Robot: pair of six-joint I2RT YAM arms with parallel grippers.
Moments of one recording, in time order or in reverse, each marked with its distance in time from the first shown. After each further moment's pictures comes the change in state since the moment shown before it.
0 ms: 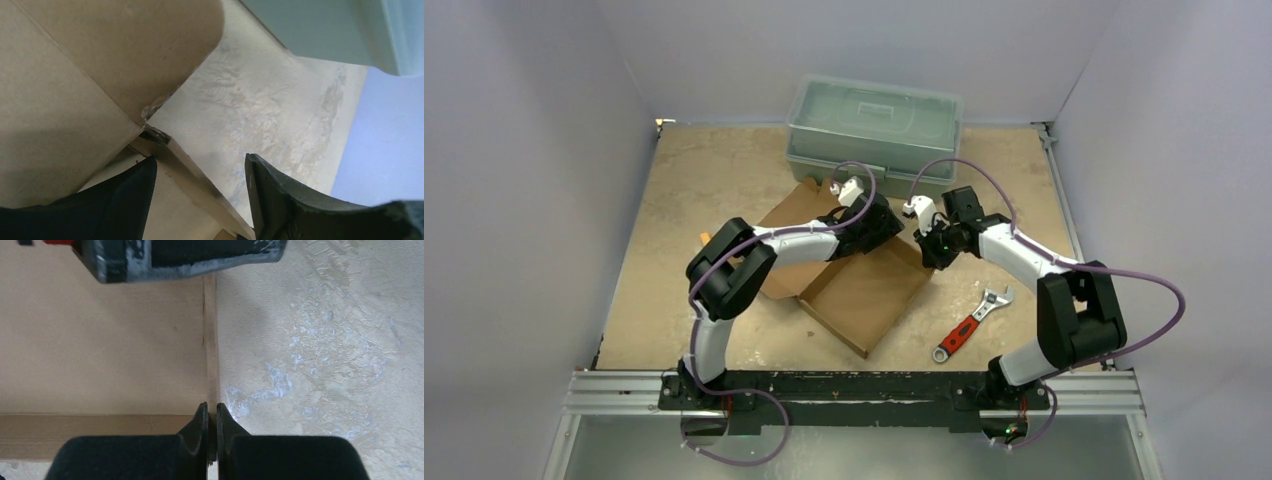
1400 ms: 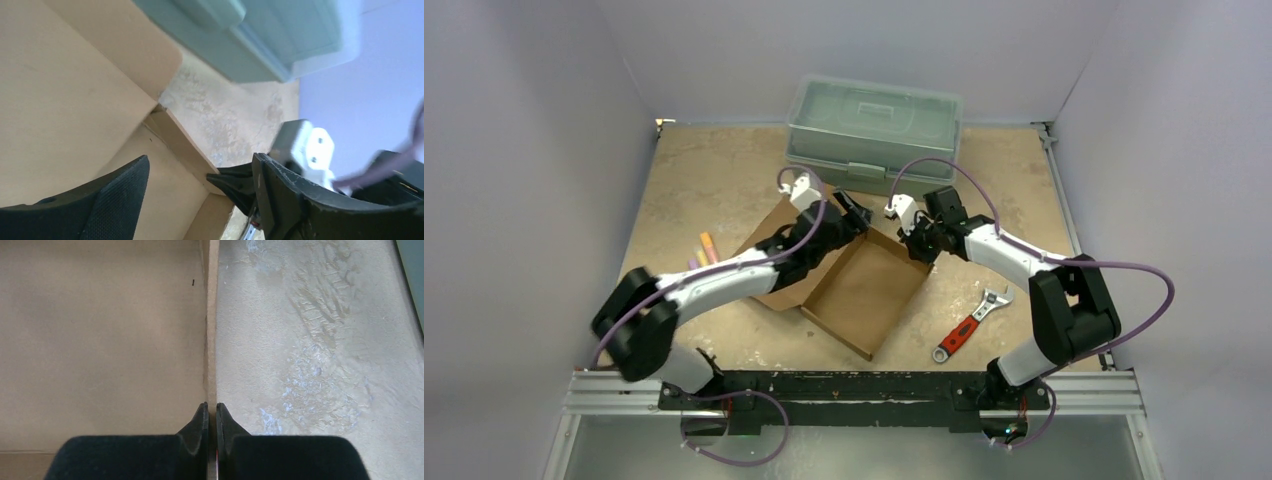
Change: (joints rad) left arm -0.019 -0.469 -0.342 0.069 -0.178 0.071; right arm 0.105 0.034 0.015 0.124 0.075 -0.036
